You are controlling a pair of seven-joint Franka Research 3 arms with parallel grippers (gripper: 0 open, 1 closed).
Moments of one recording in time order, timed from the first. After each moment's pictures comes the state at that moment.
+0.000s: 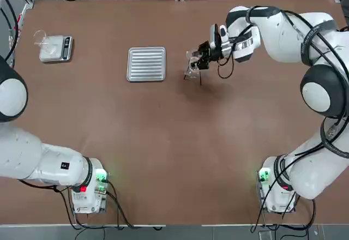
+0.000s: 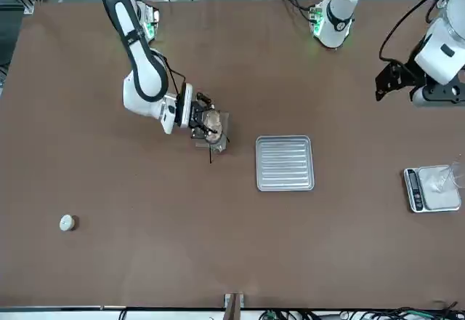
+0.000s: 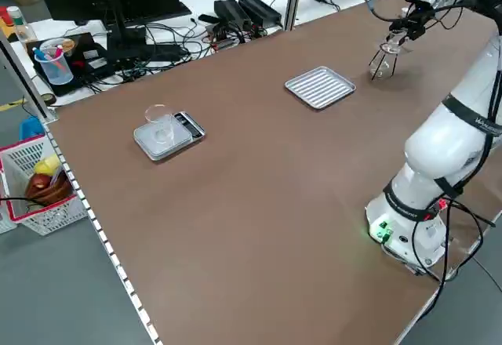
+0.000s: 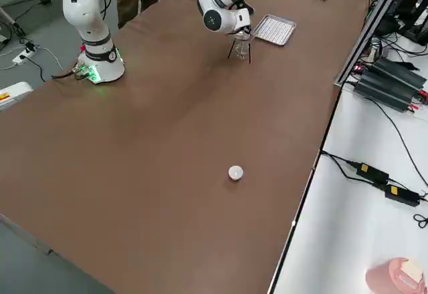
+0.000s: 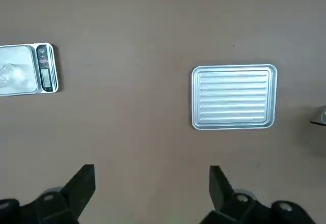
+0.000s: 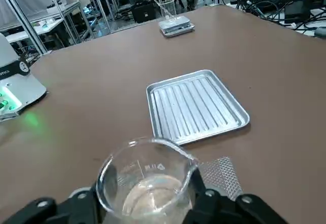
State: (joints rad) left arm -0.14 0.02 -0.03 -1.50 0.00 1.53 -0.14; right arm 0.66 0.29 -0.10 -2.20 1.74 2.29 -2.17
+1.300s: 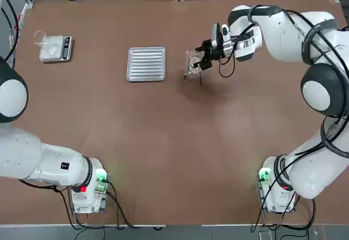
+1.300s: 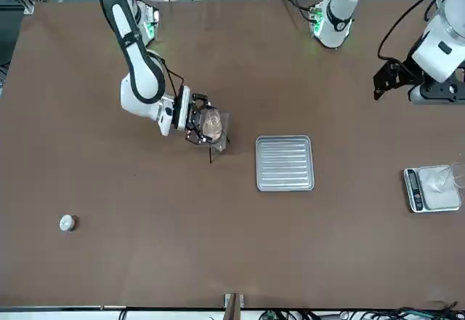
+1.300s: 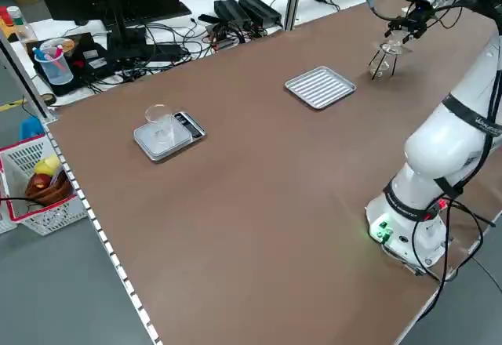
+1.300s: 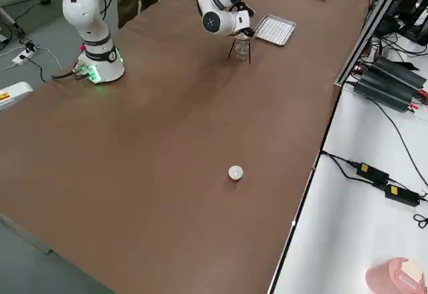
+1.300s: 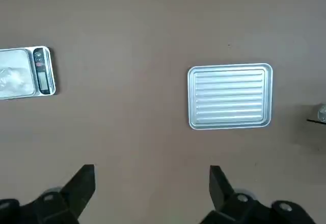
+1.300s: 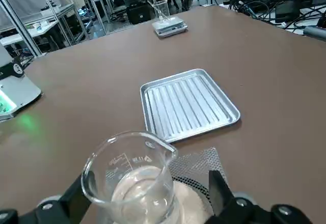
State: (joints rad) left arm -0.14 0.02 -0.05 -1.49 0.00 1.53 -0.14; right arm 0.64 0.29 -0.11 -2.21 1.75 2.28 -2.17
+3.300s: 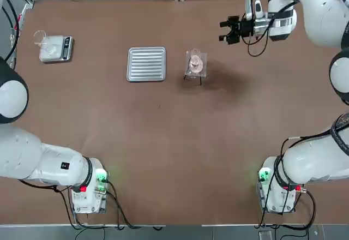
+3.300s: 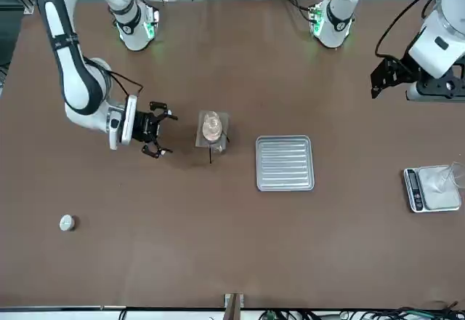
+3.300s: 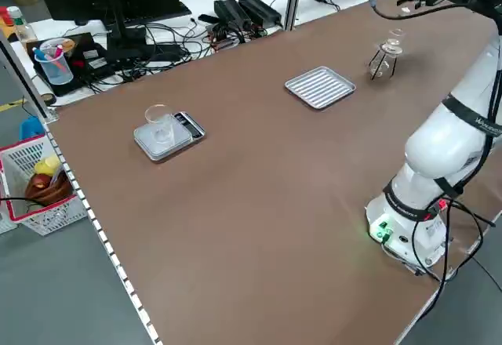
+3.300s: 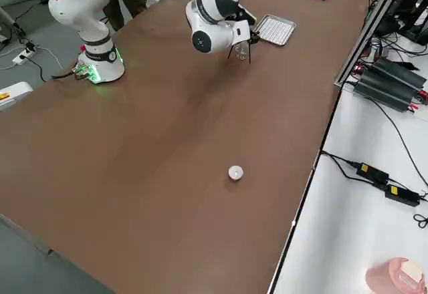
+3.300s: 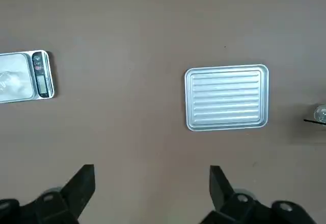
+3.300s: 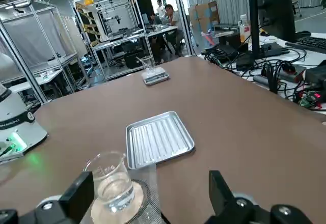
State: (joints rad) left arm -0.14 0.02 -0.06 -1.48 0.00 1.52 -0.14; right arm 0.05 0.19 0.12 -2.20 1.55 2.01 -2.10
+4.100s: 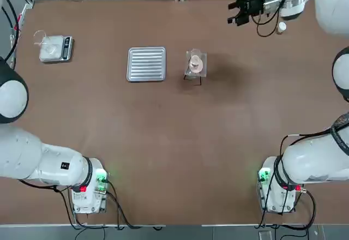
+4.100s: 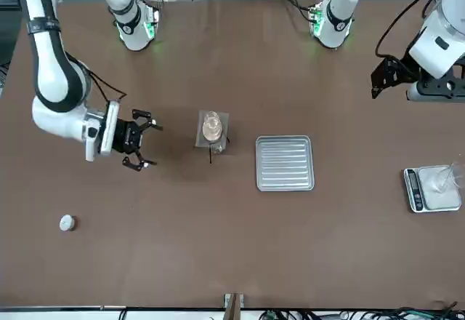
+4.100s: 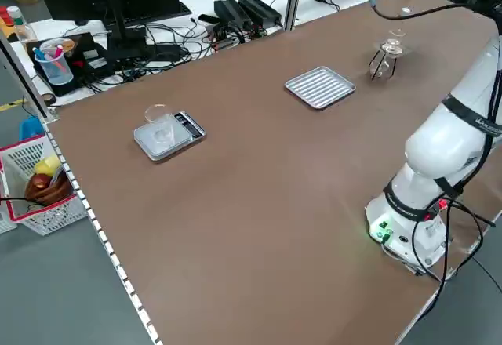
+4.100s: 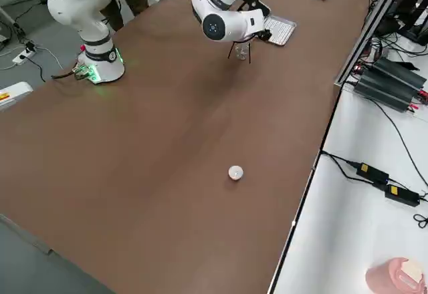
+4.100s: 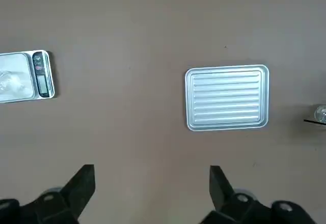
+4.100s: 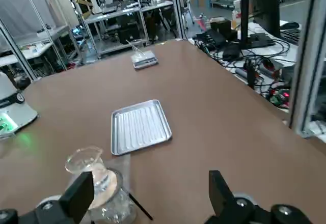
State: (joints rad) left arm -0.14 0.02 -0.06 -1.48 0.00 1.52 -0.14; right arm -0.02 0.19 0.12 -2.03 1.29 2.03 -1.91
